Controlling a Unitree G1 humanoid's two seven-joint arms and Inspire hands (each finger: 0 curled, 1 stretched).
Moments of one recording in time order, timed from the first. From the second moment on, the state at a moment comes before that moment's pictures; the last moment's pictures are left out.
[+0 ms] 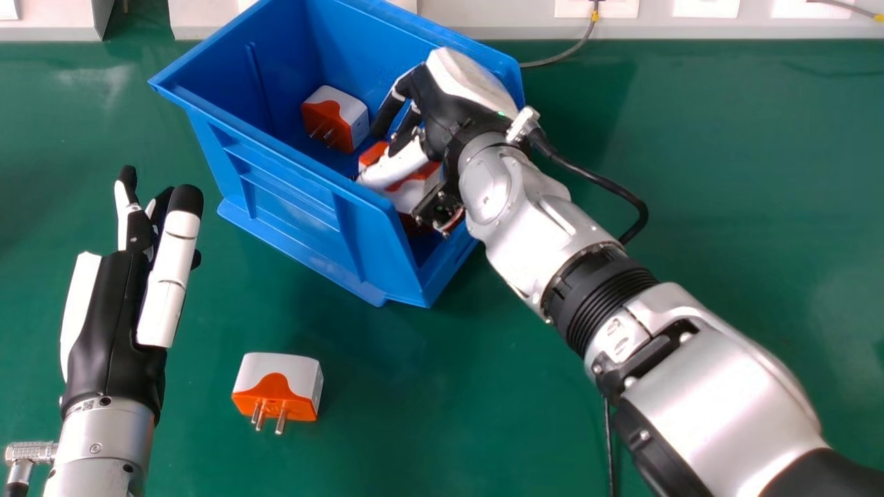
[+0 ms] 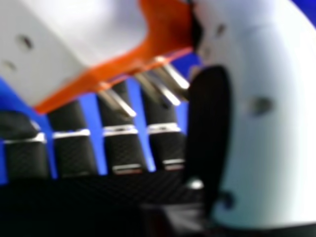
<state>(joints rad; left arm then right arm) 0.26 0.18 0.20 -0.38 0.04 0.19 -0.04 -1.12 0.14 0.37 1.14 -0.47 0.27 -0.09</state>
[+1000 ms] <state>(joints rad) 0.23 0.18 0.20 -0.34 0.04 0.19 -0.04 -1.09 0.12 0.36 0.97 -0.47 0.29 -0.09</state>
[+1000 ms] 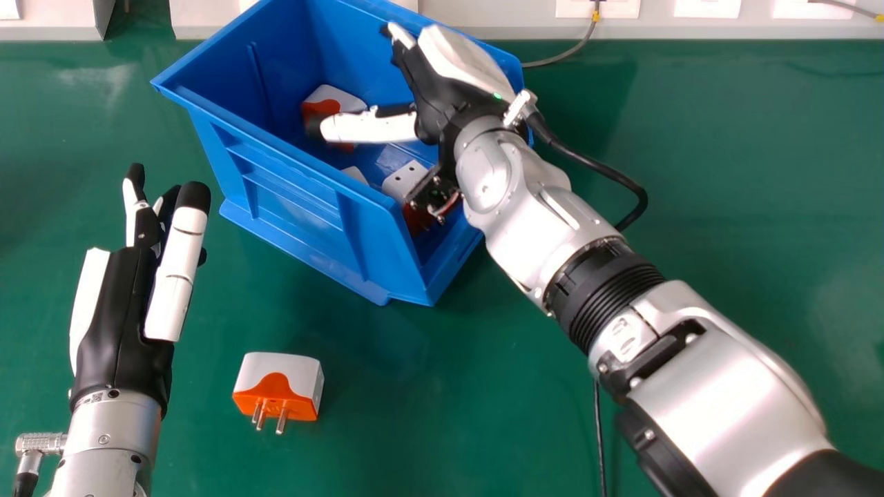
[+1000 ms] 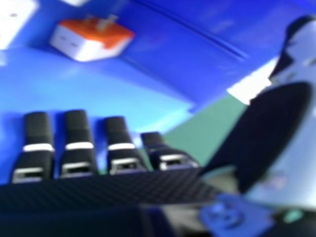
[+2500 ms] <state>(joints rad) 0.23 0.18 0.22 -0.30 0.03 0.14 -0.06 0.34 -0.36 0.21 -0.53 -0.51 -0.07 0.02</state>
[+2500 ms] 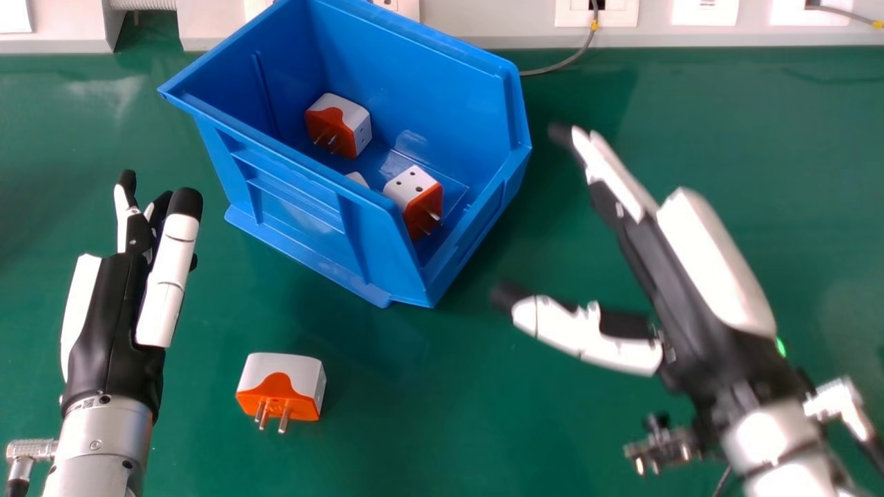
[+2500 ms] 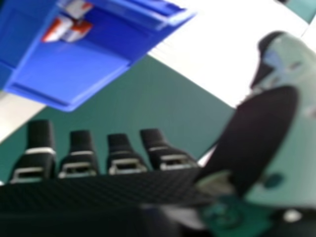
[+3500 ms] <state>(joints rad) 0.23 0.18 0.23 -0.24 0.03 0.08 -0.06 0.20 -0.40 0.35 -0.23 -0.60 -0.61 0.10</state>
